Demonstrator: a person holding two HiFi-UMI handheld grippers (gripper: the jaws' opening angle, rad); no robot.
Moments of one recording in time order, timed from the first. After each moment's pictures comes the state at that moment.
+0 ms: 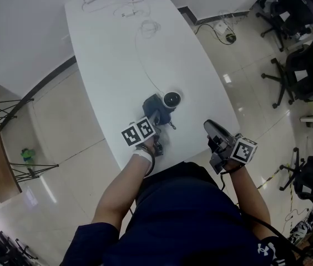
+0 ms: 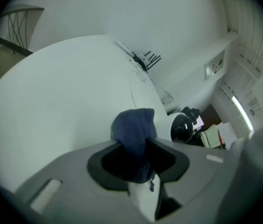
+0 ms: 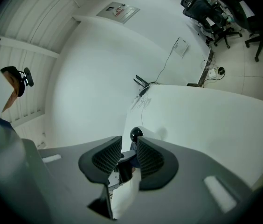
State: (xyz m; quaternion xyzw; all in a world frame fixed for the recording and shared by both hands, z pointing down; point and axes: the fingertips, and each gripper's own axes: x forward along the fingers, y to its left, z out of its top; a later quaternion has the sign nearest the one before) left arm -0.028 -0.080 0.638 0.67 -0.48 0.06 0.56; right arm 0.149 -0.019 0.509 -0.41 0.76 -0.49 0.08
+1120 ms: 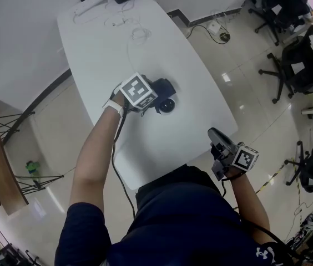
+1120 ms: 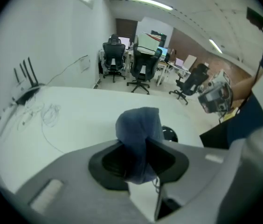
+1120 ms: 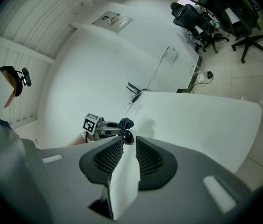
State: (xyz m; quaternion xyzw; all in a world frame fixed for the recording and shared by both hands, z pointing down) left arm 0.025 -0.158 0.570 0.86 -0.07 0.49 0.15; right arm 0.181 0.007 0.520 -0.46 0.73 -0.49 0.11
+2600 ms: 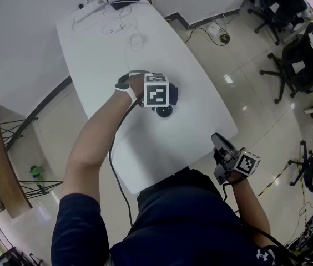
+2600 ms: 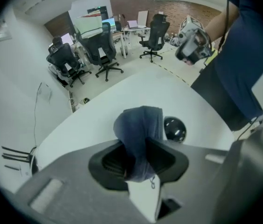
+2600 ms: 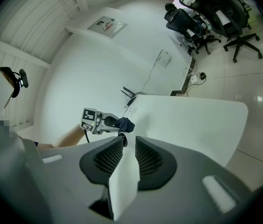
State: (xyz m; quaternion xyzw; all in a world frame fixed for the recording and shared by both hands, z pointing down) left arm 0.062 -0.157 0.575 0.78 0.13 0.60 -0.12; right arm 0.205 0.018 0.529 -0.48 0.71 -0.51 0.13
